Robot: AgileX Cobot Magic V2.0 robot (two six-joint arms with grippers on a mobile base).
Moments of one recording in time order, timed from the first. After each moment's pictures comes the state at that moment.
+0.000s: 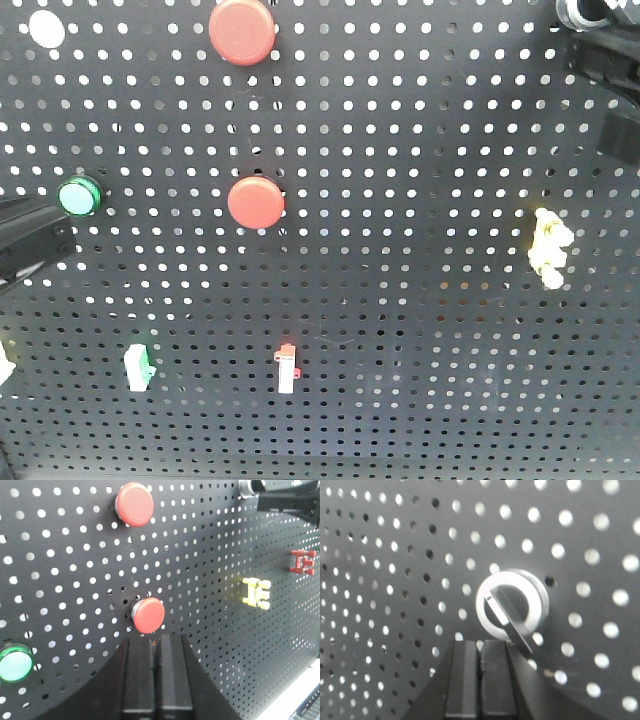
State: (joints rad) left arm -0.67 0.77 -0.96 -0.24 0.20 0.31; right arm 0.10 1.05 -1.29 1.14 0.42 -1.20
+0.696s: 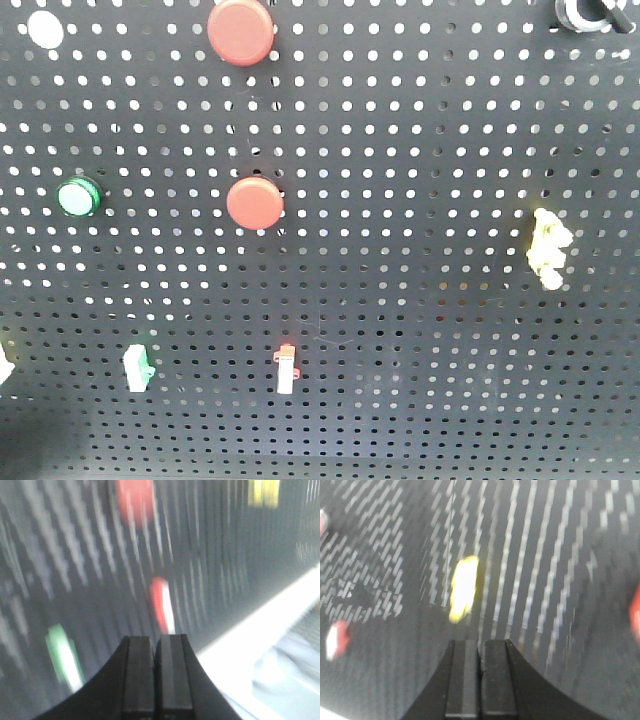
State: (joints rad) left arm -0.66 0.60 -0.56 -0.12 0.26 0.18; right arm 0.08 0.35 -0.62 0.63 0.40 -0.72
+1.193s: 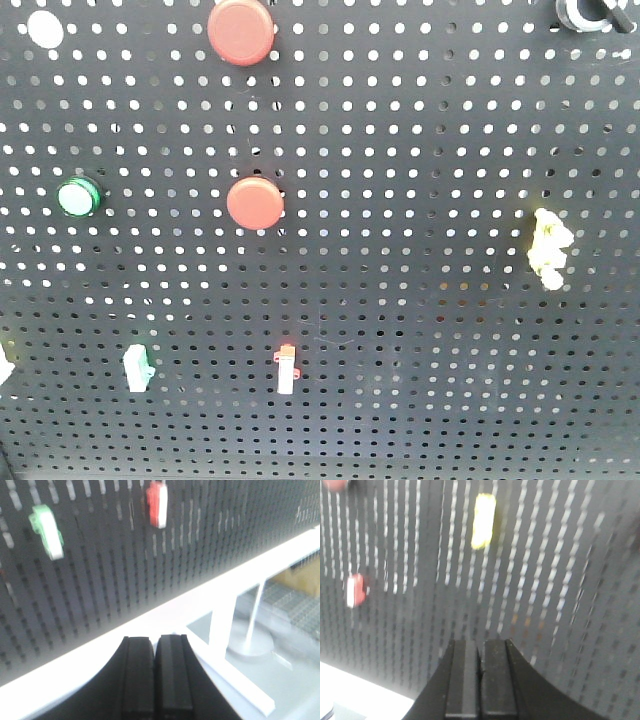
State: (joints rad) left arm -0.66 0.44 -0.36 -0.12 0.28 0.13; right arm 0.08 0.16 -0.43 0.63 0.43 -0.72
